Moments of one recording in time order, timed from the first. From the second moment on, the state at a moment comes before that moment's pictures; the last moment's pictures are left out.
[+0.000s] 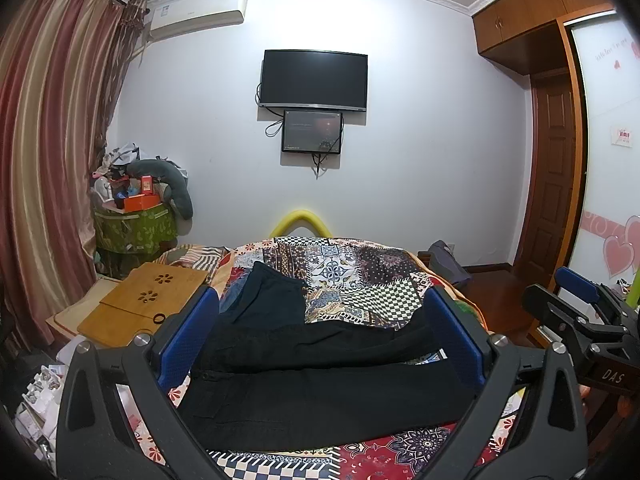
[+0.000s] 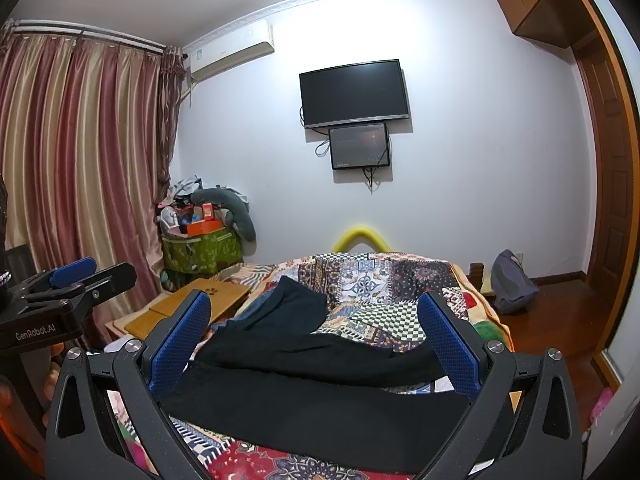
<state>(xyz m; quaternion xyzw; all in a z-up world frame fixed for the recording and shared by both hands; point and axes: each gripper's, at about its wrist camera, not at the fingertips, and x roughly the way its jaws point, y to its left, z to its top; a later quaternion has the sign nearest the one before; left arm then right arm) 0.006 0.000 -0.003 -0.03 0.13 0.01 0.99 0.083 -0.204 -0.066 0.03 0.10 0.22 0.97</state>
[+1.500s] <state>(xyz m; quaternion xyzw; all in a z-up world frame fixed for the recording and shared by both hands) 0.322 0.185 -0.174 -0.04 0.40 0.10 0.91 0.328 -0.161 -0.186 -0.08 0.32 0.25 0.91</state>
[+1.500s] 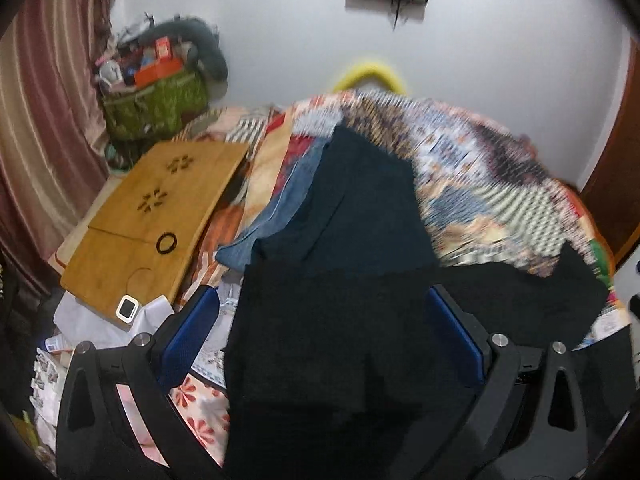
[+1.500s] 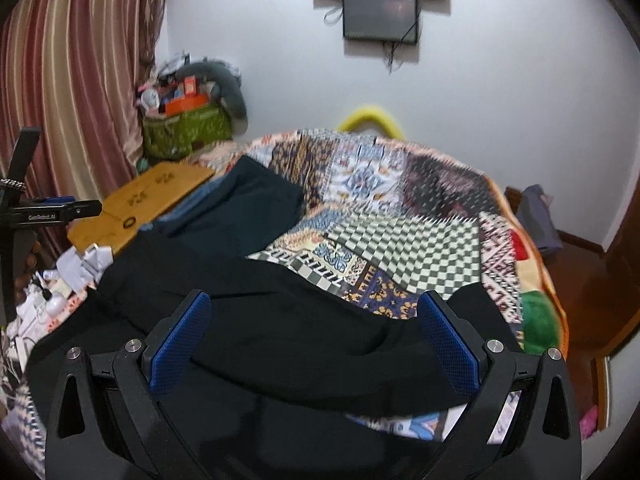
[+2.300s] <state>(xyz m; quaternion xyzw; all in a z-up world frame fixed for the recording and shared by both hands) 0.427 0.264 -0.316 -0.12 0.54 0.10 0.82 0.448 -0.093 -0.274 -0.16 0.45 0.35 0.81</state>
